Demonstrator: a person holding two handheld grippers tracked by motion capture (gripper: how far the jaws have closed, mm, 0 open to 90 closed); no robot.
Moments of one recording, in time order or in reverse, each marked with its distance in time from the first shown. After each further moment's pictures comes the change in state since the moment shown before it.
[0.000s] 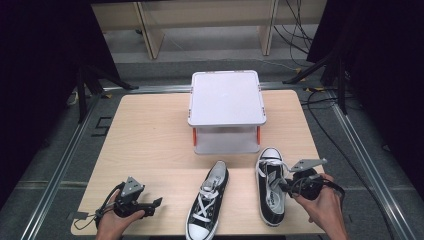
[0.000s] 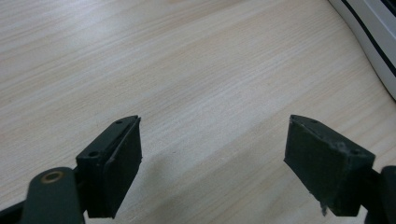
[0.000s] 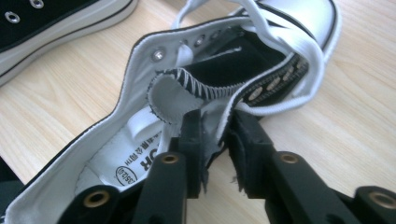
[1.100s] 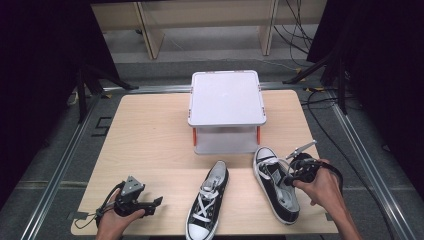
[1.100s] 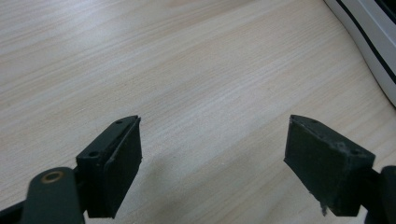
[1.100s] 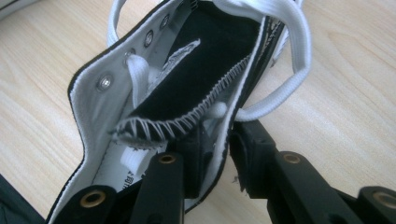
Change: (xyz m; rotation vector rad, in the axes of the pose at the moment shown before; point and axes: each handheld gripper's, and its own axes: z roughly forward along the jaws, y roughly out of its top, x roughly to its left) left arm -0.001 0.002 0.001 -0.006 -0.002 -0.039; right arm -0.027 0.031 0.015 0.263 0.029 0.071
